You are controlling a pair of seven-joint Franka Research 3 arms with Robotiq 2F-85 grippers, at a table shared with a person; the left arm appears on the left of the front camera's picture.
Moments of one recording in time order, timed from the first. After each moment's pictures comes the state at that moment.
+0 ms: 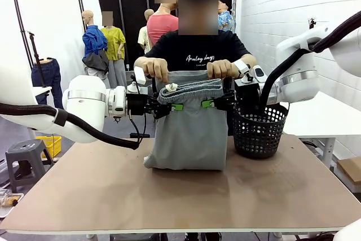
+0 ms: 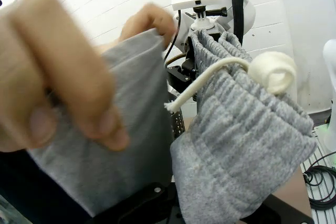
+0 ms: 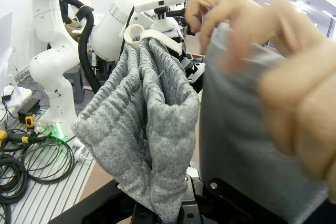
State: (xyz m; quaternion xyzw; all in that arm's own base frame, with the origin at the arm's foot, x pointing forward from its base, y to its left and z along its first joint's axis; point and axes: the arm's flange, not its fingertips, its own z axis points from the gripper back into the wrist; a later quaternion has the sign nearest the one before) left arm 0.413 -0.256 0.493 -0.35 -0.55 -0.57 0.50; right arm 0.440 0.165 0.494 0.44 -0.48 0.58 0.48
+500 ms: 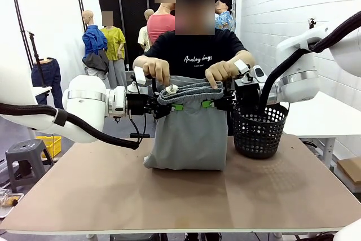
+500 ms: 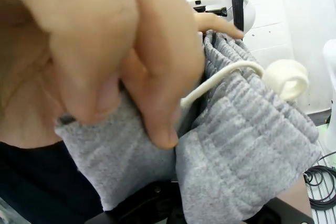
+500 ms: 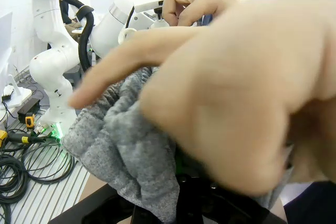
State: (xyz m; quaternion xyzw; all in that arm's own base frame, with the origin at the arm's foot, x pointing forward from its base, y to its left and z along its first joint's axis) left arm 0.413 -0.256 0.493 -0.35 -0.55 -0.57 0.50; right arm 0.440 0.165 0.494 0.44 -0.48 0.58 0.48
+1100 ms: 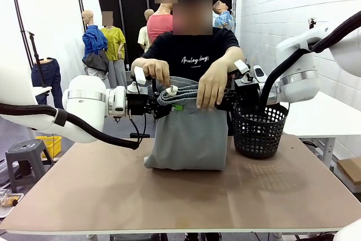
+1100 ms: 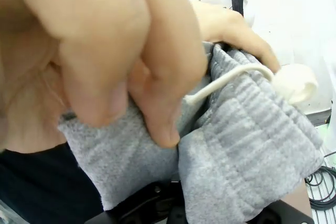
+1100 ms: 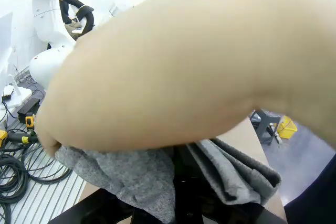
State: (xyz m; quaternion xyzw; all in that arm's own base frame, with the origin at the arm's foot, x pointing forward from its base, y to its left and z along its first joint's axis) left arm 0.413 -0.256 0.493 -0.35 -0.55 -0.57 0.50; right arm 0.440 0.165 0.494 0.44 -0.48 0.58 0.48
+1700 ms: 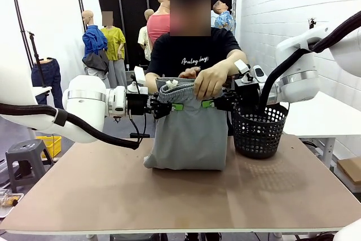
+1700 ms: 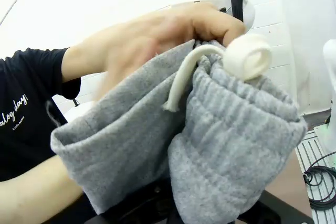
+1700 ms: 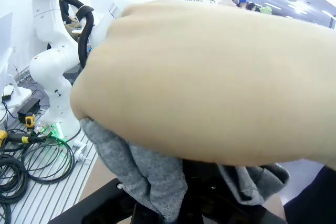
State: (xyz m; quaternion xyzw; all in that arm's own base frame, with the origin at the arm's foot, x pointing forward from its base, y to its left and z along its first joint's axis) left arm 0.413 -0.257 0.494 -0.35 -0.55 -0.57 0.50; right arm 0.440 0.164 0.494 0.44 -0.48 0.58 0.48
